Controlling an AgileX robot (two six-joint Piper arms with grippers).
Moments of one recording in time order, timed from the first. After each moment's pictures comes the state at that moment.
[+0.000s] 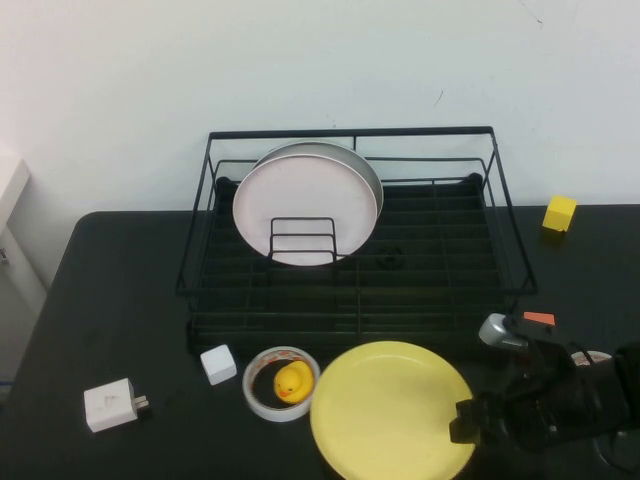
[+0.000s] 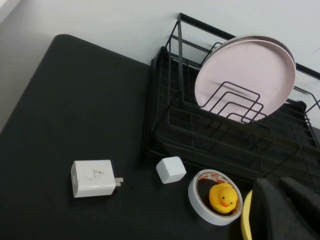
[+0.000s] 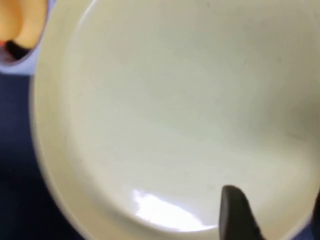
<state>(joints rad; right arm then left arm) 0.32 2.02 -0.72 1.74 0.44 -1.43 -0.17 0.16 -0.34 -0.04 0.59 -0.44</state>
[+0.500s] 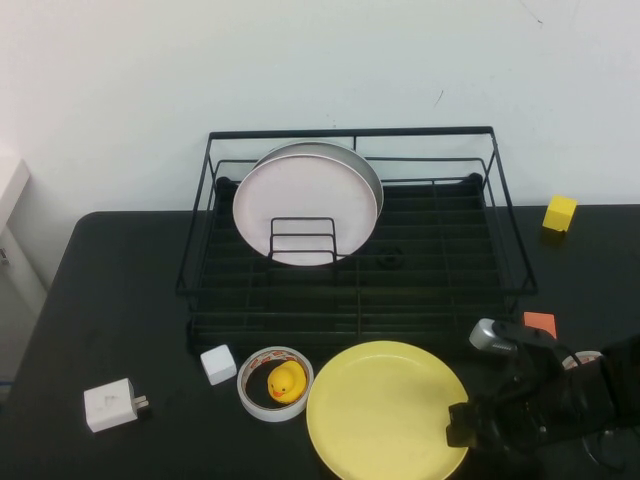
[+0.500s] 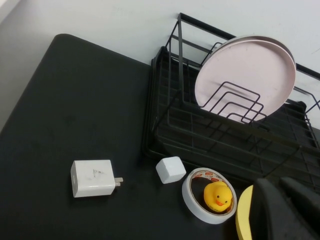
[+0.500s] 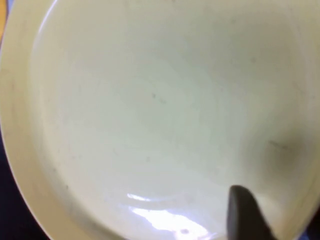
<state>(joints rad) 0.32 2.10 -0.77 1.74 0.45 -1.45 -0.17 0.16 -0.34 -0.04 0.59 -0.44</state>
